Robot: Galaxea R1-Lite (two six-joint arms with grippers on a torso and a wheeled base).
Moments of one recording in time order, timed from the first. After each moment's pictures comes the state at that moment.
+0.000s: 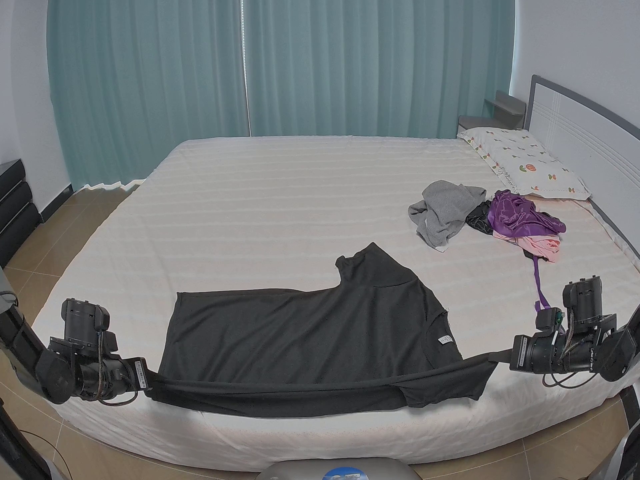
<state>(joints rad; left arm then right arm) 0.01 1.82 -0.30 -0.59 -0.01 -0.29 0.10 1.79 -0.34 -0.65 0.34 0.37</state>
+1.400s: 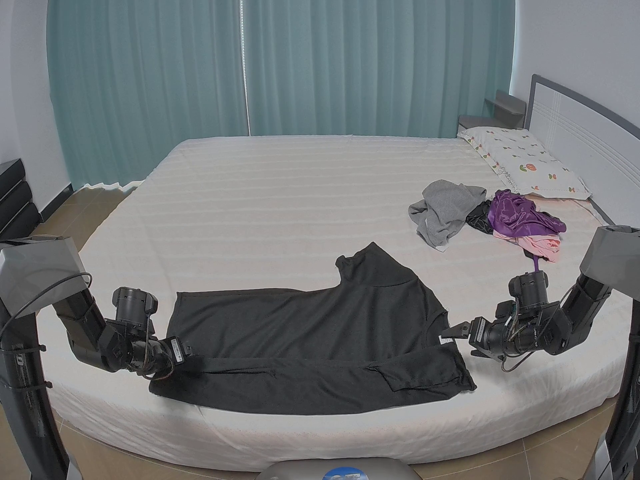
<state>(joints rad) -0.03 2.23 -0.66 -0.62 -0.01 -0.42 0.11 2.23 -0.71 -0.66 0.35 0.56</state>
